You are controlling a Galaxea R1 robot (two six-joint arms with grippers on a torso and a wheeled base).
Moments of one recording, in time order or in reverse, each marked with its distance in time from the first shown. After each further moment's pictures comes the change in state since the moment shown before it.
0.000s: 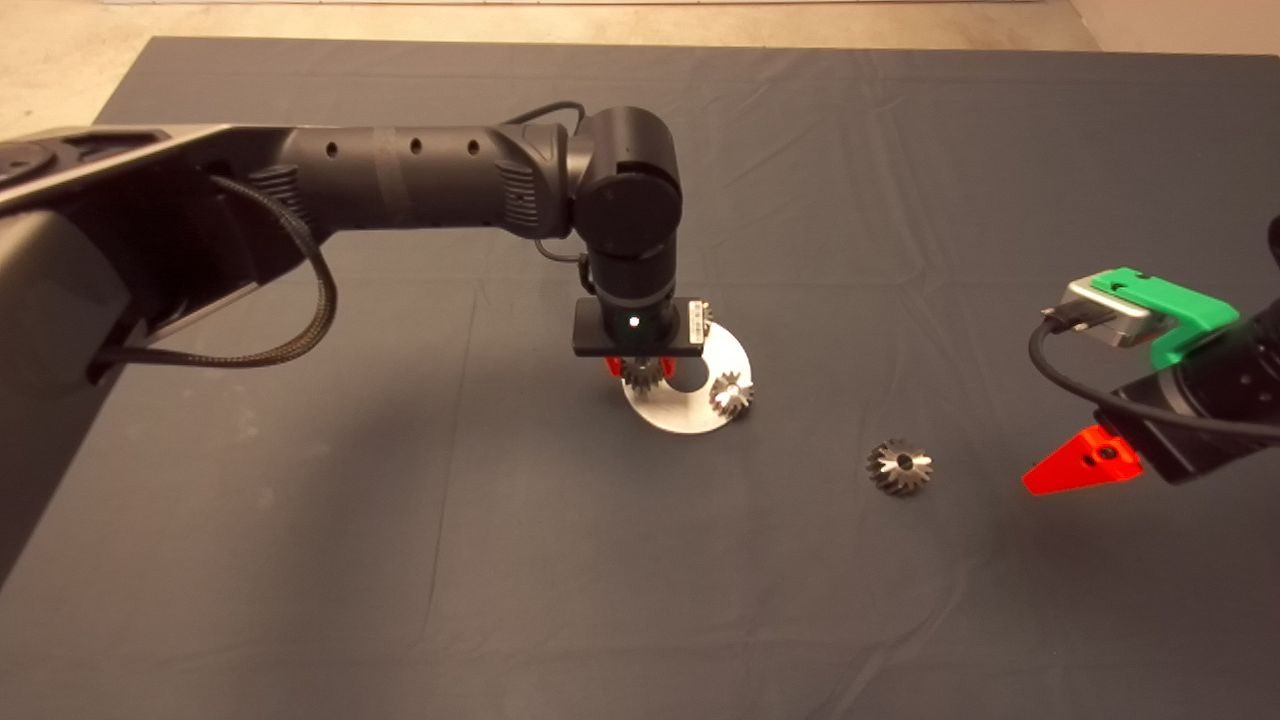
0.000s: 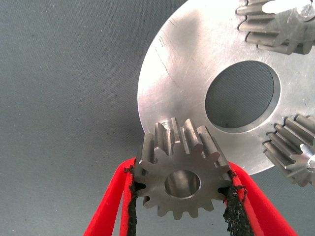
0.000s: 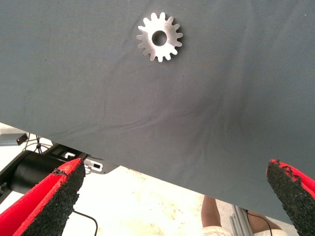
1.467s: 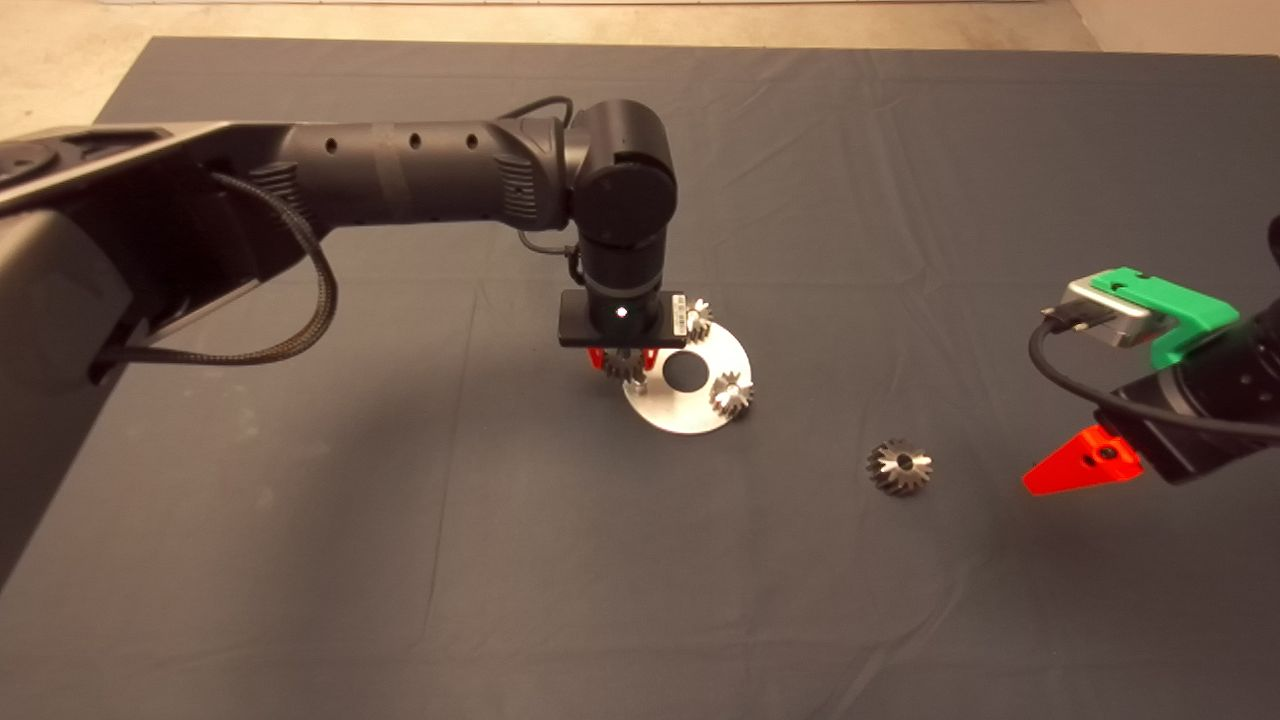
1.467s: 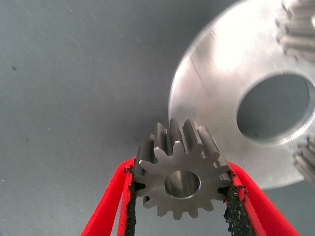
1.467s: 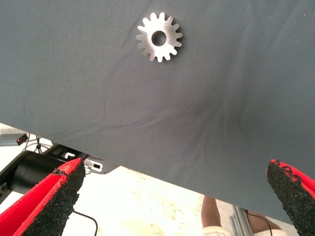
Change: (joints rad) left arm 0.000 0.003 -0.023 -0.001 0.061 0.014; right arm 0.000 0.000 0.000 0.000 0.000 0.000
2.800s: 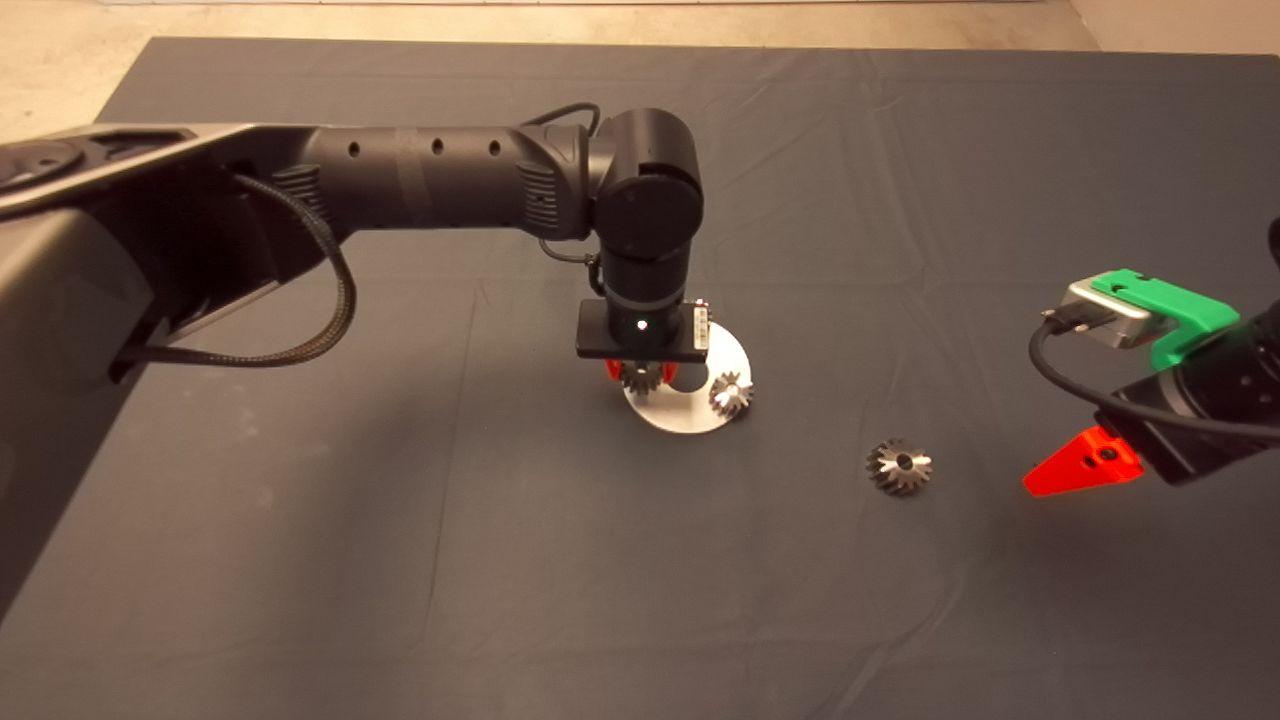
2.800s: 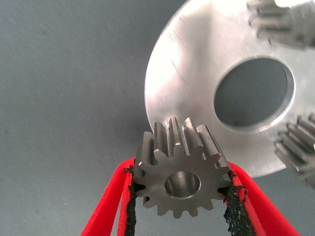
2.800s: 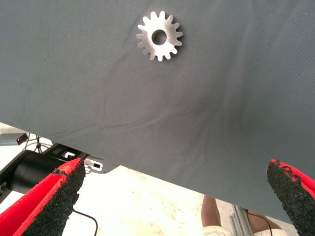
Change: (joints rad) left arm 0.000 0.028 -0.002 -0.006 0.003 -0.014; right arm -0.003 0.000 0.000 0.000 0.000 0.000
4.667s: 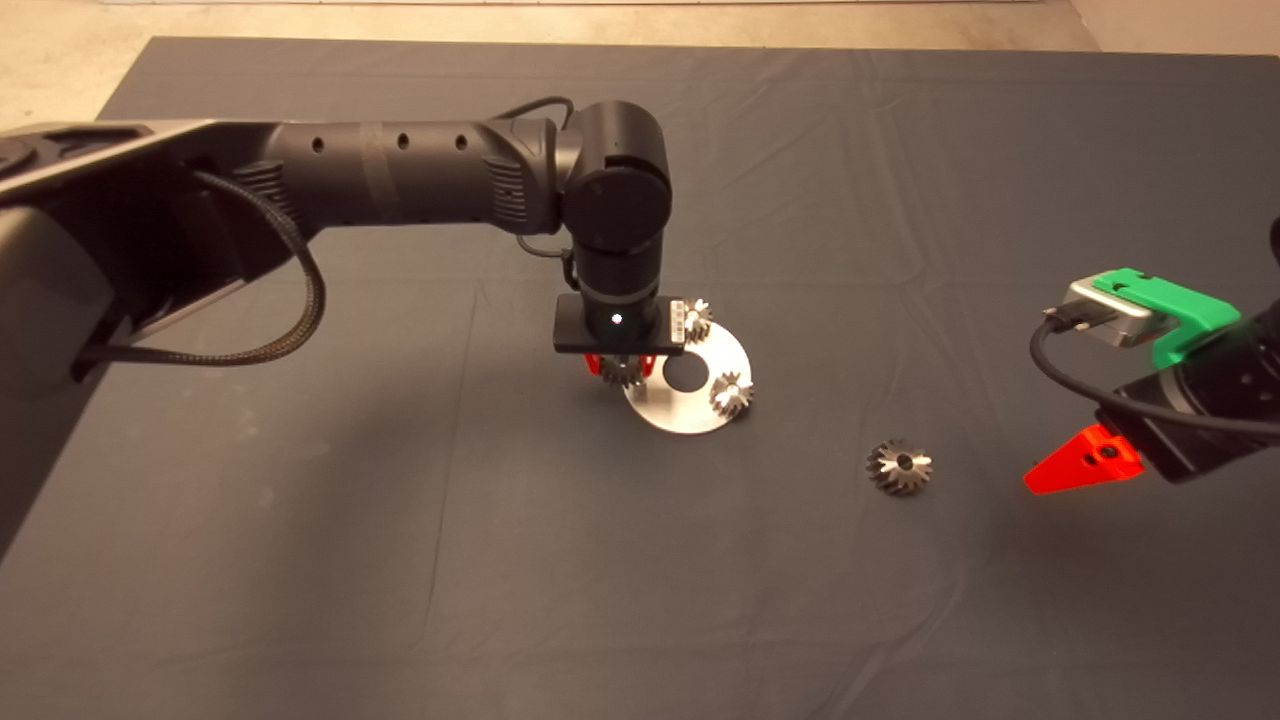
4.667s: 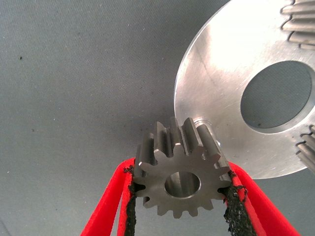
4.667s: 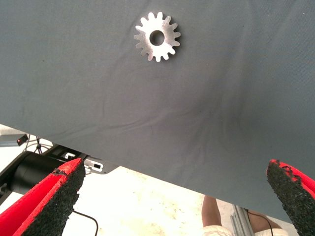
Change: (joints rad) left arm -0.006 -0.047 0.036 -0.001 0.000 -0.002; right arm 0.000 -0.002 -0.003 -0.001 -0.002 0.000
